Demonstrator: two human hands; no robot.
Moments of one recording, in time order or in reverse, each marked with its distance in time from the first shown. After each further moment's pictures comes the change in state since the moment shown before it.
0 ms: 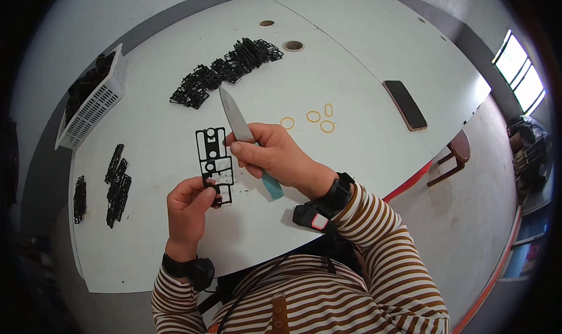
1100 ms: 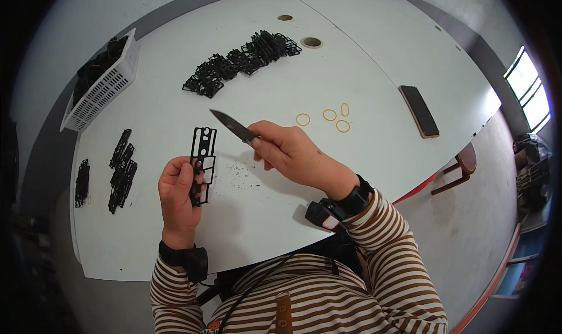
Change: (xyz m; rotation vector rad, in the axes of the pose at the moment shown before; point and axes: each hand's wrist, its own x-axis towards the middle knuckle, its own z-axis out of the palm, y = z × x) left_hand 0.008 0.008 -0.018 -0.169 0.162 0.059; right_hand -0.001 -0.007 0.001 -0.504 -0.045 -0.027
